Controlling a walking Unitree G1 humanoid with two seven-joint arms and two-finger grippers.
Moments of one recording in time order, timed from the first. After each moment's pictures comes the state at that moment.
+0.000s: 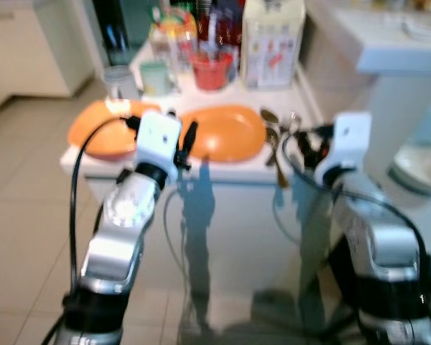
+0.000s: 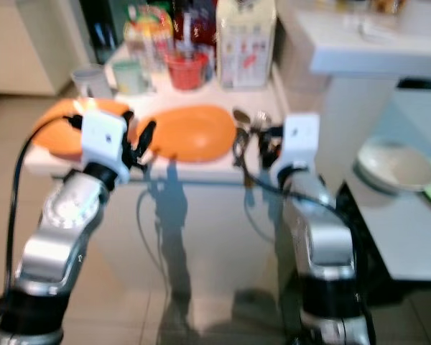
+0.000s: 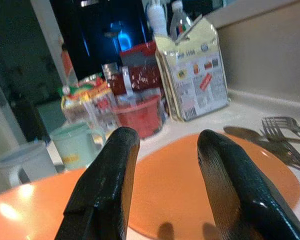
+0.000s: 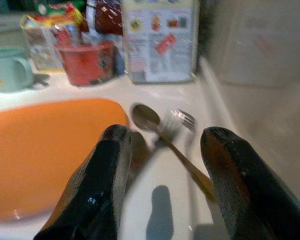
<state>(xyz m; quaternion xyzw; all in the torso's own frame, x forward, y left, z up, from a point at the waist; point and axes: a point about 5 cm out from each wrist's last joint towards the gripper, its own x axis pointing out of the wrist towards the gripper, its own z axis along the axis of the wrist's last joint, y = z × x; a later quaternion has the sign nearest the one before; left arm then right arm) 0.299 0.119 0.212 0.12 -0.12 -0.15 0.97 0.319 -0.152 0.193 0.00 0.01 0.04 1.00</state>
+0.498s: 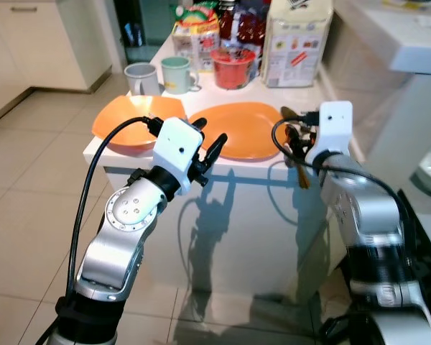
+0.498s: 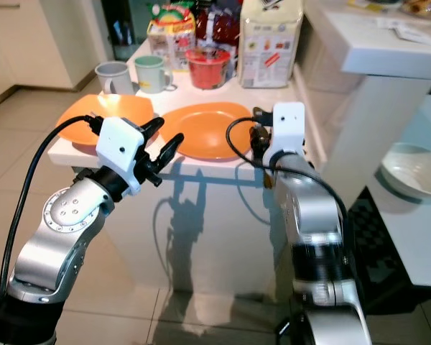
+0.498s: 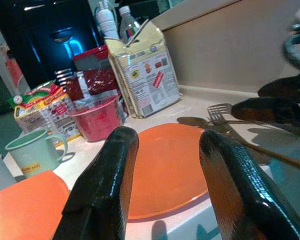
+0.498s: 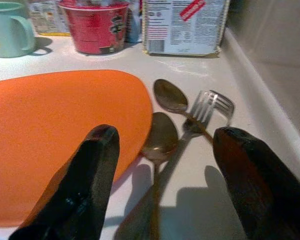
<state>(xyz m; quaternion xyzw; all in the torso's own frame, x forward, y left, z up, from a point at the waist) 0.285 0.100 0.210 0.13 -0.11 -0.28 0.95 0.355 -0.152 0.189 -0.03 0.08 0.01 1.00</state>
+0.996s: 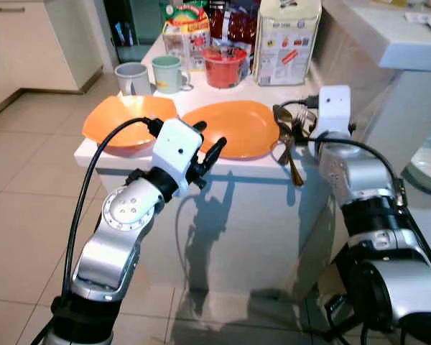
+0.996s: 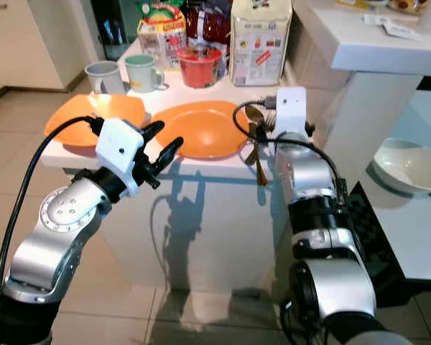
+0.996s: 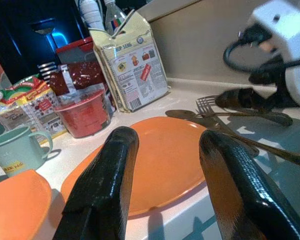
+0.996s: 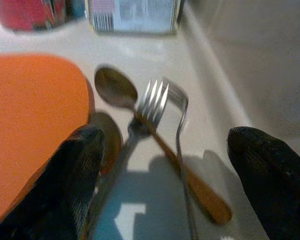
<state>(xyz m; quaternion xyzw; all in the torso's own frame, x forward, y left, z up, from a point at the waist) 0.285 0.103 0.208 0.14 -0.10 -0.29 0.94 0.393 -0.165 0.184 -0.05 0.14 -0.06 0.99</state>
